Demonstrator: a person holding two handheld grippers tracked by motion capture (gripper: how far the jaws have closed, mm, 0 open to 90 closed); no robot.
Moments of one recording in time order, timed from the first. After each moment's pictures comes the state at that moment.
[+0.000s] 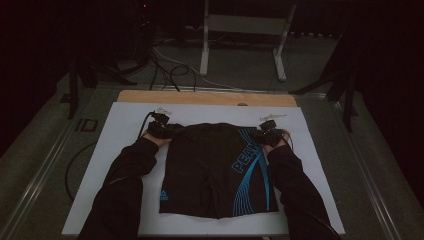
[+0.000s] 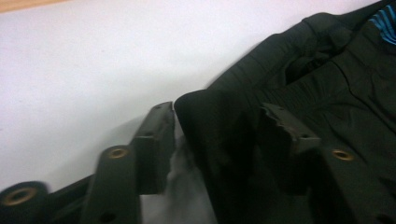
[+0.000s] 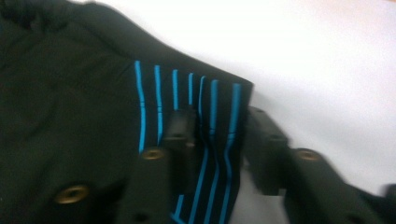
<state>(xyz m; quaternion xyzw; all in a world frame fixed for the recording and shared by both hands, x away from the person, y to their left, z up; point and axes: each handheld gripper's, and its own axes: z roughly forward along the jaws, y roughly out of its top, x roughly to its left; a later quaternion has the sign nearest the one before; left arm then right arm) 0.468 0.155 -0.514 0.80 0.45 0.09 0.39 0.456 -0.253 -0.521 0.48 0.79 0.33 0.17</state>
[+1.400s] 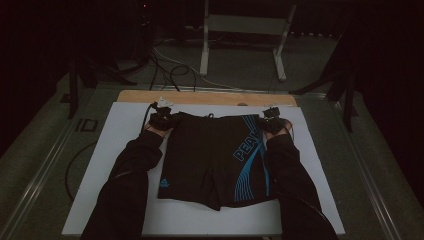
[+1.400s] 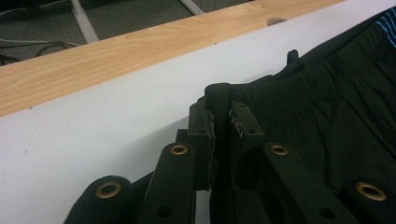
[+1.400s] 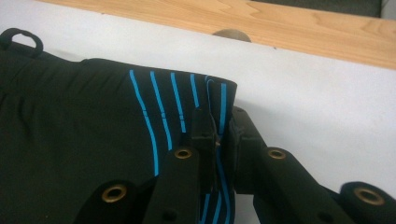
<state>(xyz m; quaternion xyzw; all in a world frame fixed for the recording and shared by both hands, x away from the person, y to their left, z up) 0.479 0.143 -0.489 0.78 0.44 0.17 0.42 0.485 -0.257 -0.495 0.53 0.75 0.35 0.20</state>
